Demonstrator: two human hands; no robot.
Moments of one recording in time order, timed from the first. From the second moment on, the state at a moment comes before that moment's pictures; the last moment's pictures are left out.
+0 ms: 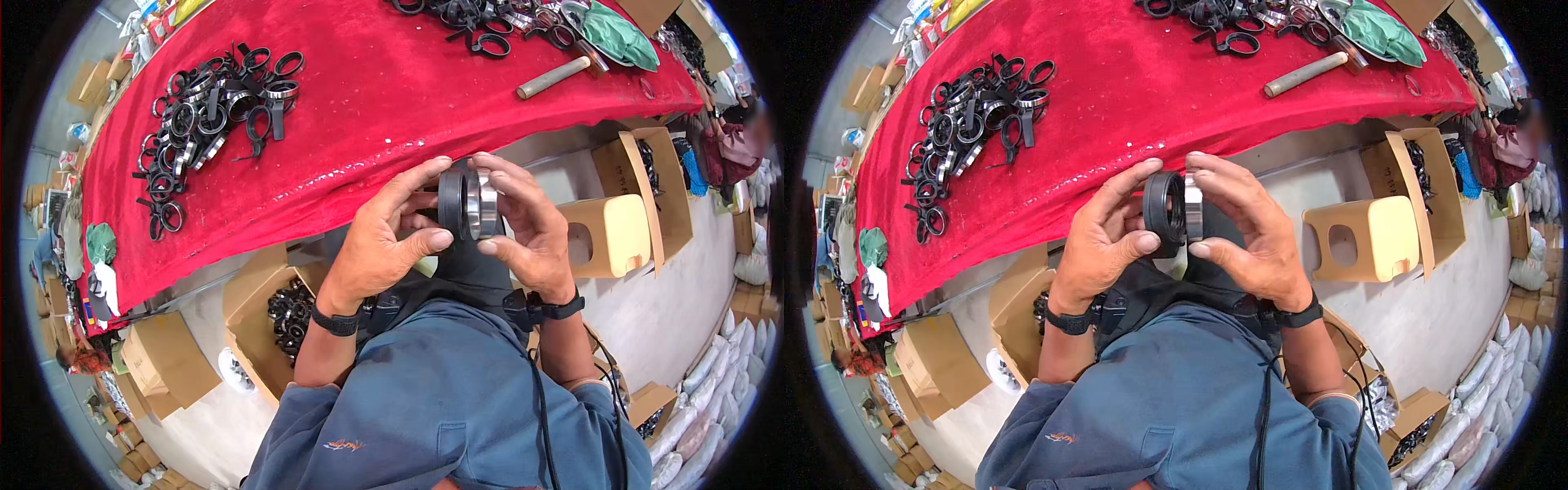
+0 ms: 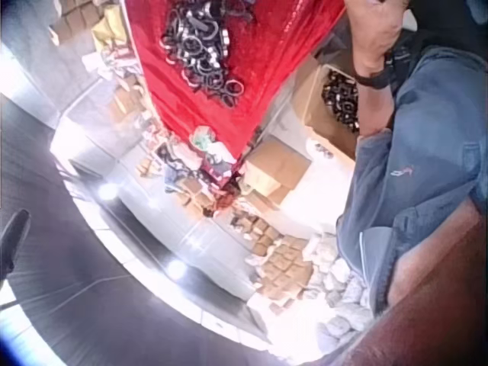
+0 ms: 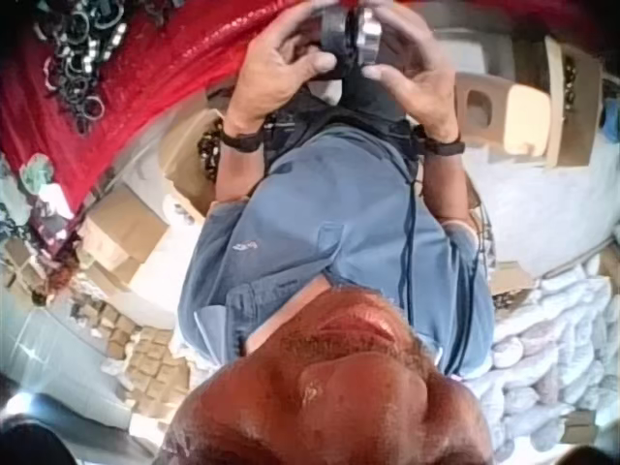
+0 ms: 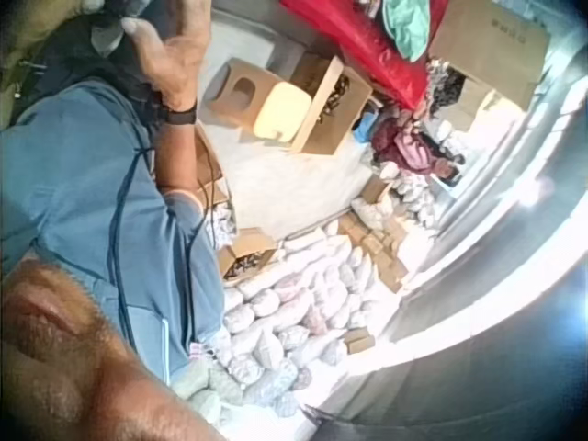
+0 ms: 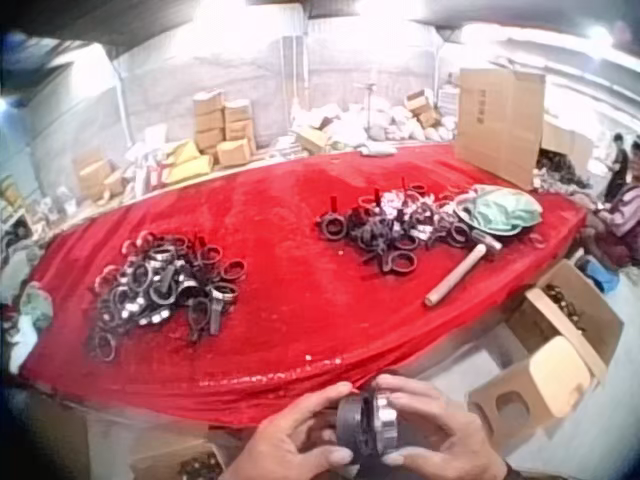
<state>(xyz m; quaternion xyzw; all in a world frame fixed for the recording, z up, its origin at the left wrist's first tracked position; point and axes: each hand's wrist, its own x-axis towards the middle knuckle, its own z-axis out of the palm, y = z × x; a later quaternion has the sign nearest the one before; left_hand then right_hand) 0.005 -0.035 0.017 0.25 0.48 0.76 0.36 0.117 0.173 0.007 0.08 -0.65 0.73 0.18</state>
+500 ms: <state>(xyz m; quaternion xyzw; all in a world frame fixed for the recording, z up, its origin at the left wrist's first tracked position) -0.006 -0.033 0.011 0.29 0.58 0.70 0.31 0.103 0.176 0.009 0.12 -0.81 0.53 0.23</state>
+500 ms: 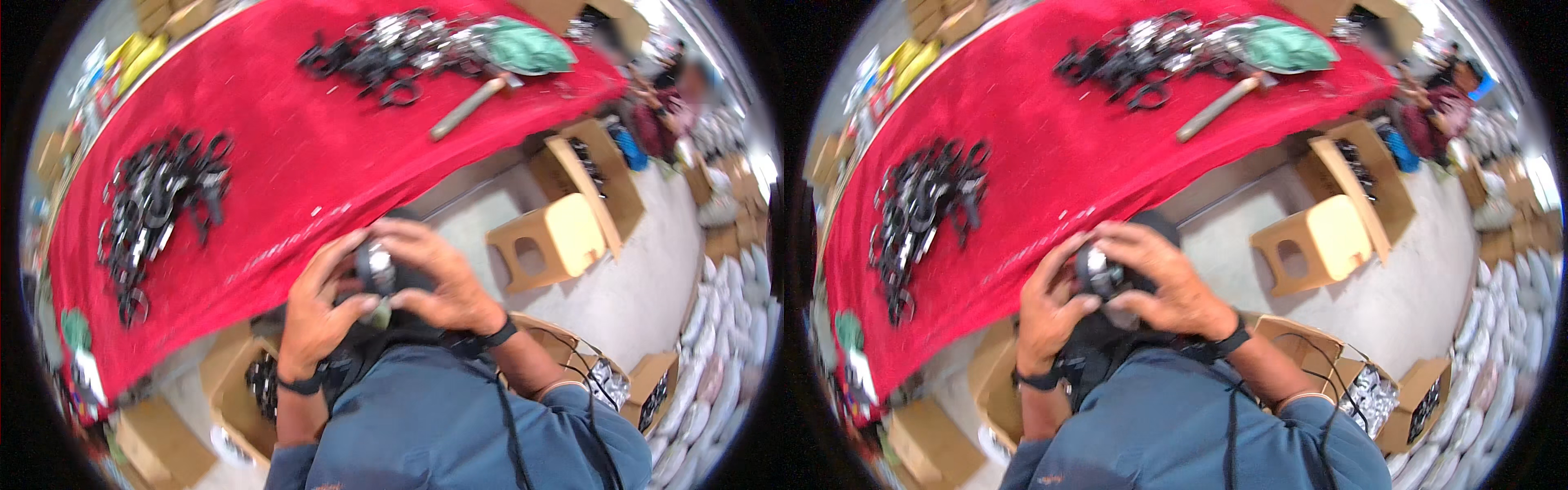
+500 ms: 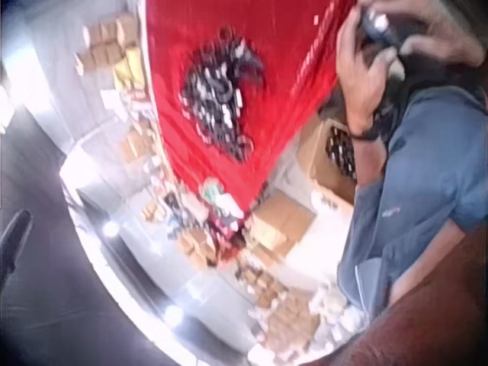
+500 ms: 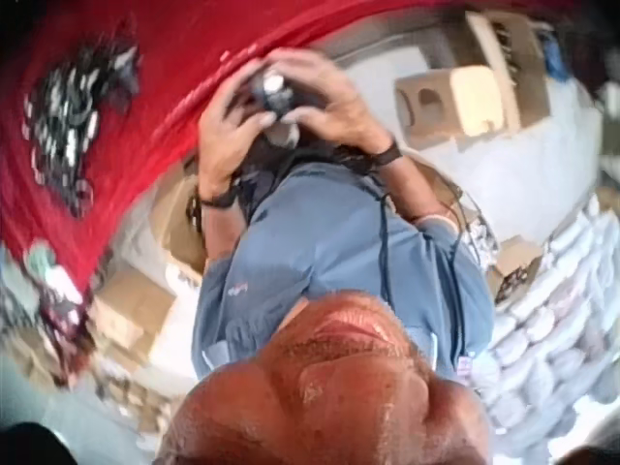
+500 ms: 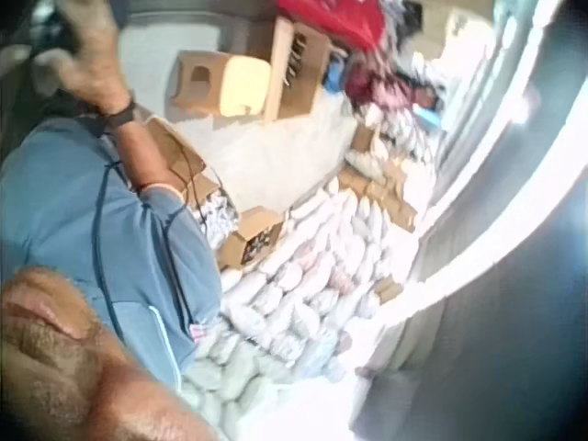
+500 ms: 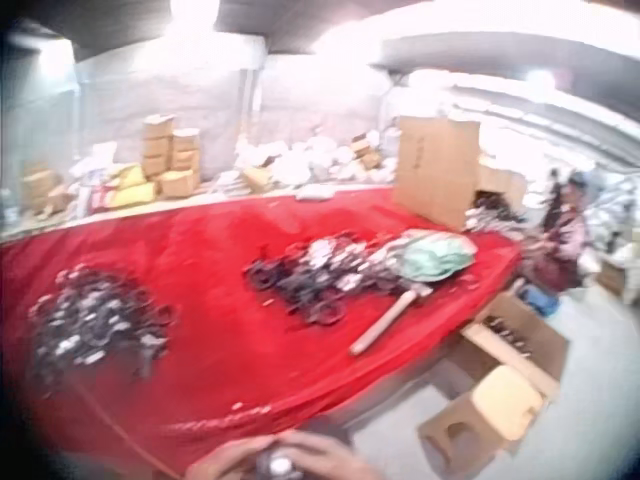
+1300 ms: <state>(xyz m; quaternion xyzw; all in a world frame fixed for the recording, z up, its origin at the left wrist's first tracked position) -0.002 -0.028 0.003 0.25 0.59 0.72 0.27 0.103 0.159 0.012 -0.07 -0.74 0.61 0.28</state>
